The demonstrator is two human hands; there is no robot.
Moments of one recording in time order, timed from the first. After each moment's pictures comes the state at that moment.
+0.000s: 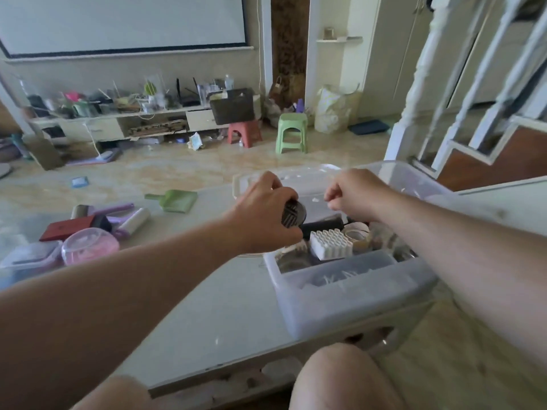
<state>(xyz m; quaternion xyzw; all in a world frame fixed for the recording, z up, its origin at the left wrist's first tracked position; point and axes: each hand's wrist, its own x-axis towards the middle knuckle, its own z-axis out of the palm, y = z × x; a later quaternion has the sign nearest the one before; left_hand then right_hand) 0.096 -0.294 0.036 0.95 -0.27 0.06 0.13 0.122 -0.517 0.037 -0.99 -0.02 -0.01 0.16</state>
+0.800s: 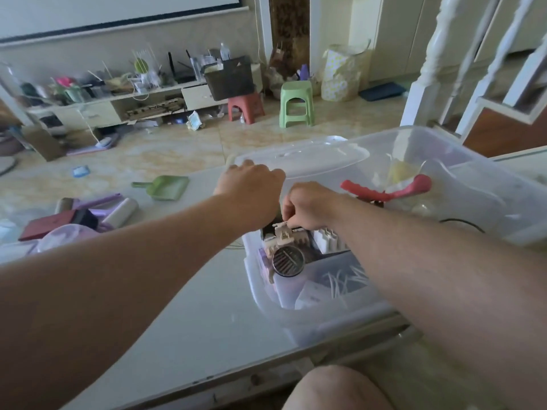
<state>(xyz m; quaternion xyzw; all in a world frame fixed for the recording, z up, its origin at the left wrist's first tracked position) 0.169 -0.327 0.002 0.97 -0.23 0.04 -0.11 0.195 -0.476 -0.060 -0.97 -0.13 0.10 0.16</state>
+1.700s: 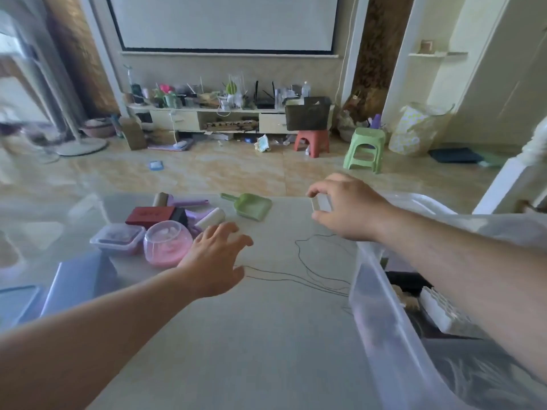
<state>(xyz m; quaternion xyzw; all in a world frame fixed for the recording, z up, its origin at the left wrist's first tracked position) 0.161 -0.050 -0.070 1.00 -0.07 0.02 0.04 0.221 -0.320 0.031 -0.97 -0.21 -0.02 0.15</state>
